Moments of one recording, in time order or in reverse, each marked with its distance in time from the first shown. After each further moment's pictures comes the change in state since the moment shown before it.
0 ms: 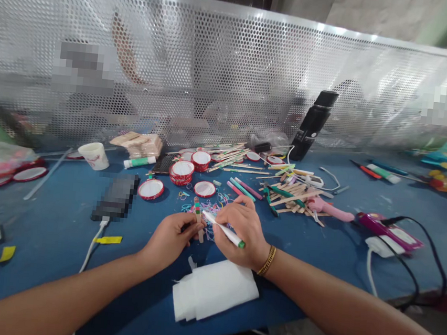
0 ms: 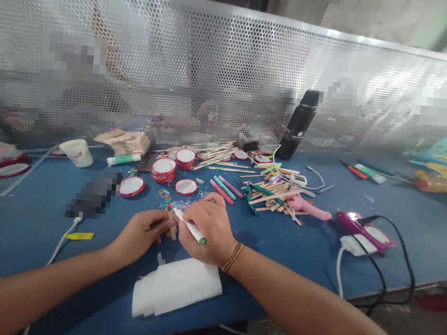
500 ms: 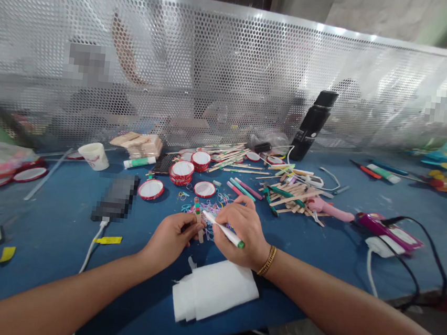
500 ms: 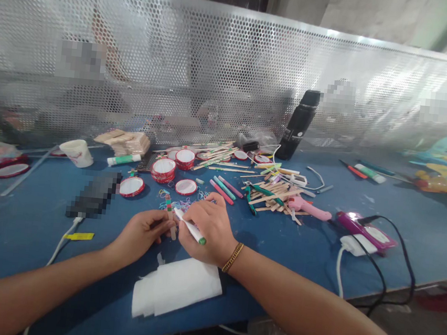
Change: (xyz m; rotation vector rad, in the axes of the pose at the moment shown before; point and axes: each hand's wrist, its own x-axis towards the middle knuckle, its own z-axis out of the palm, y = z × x) left_hand 0.000 0.001 0.000 0.012 0.003 0.009; right_hand -0.001 0.001 0.000 -0.009 -0.003 0.002
